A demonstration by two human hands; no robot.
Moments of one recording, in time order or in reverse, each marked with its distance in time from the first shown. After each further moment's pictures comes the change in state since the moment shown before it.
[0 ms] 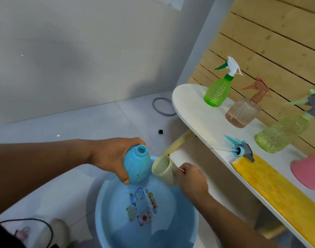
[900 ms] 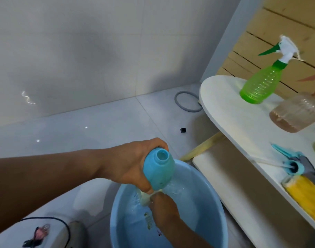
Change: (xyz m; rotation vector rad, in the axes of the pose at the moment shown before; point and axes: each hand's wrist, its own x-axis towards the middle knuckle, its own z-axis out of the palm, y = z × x) left_hand 0.007 -0.009 0.002 -0.063 0.094 0.034; right_hand 0.022 -0.013 0.191 -0.351 -0.409 -0.374
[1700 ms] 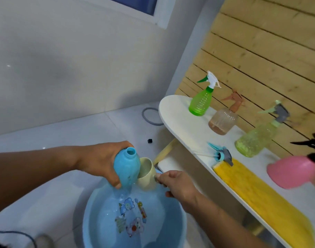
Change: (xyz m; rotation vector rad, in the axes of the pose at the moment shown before) left_hand -0.012 0.024 -0.011 0.003 -0.065 -0.004; right_hand -0.131 0.042 -0.169 1.130 0.216 0.181
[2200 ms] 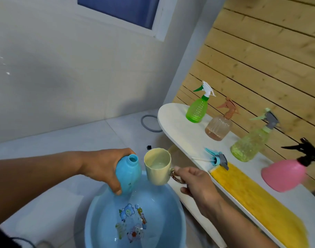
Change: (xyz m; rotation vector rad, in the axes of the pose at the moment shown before) left_hand -0.008 0.012 -0.001 0.044 -0.025 -0.041; right_hand -0.055 -0.042 -0.030 0.115 0.174 -0.135
